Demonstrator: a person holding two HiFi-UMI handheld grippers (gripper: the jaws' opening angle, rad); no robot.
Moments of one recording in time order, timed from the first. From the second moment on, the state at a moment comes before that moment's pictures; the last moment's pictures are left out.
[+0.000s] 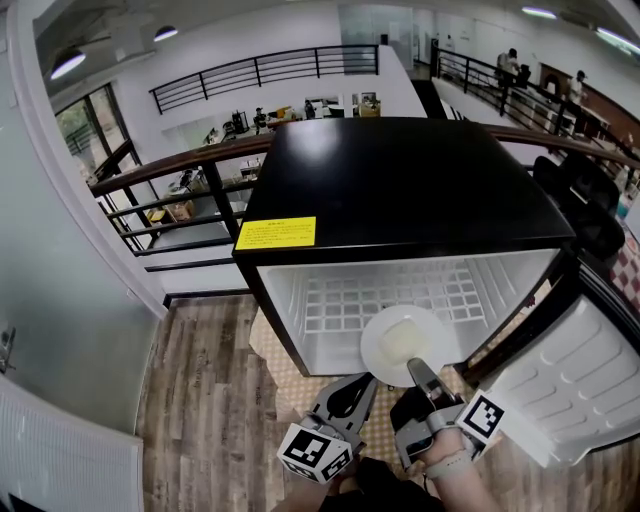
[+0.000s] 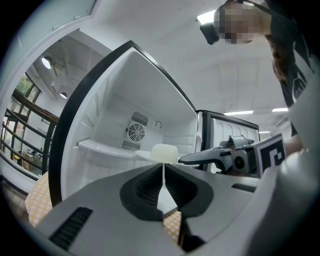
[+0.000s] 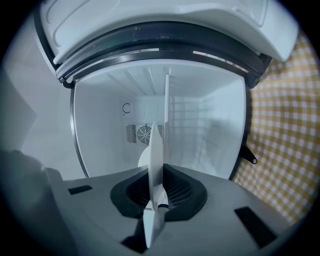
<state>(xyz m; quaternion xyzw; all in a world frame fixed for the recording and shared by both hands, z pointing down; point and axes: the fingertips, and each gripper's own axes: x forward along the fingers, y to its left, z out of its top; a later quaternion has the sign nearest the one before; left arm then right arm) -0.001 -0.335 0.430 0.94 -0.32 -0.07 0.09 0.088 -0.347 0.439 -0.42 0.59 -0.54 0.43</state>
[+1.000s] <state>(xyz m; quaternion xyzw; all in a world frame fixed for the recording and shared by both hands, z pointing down) -0.020 -0.312 0.454 0.93 -0.34 -0.06 0.10 0.081 -0.315 0.454 -0.40 0.61 -0.53 0.44</state>
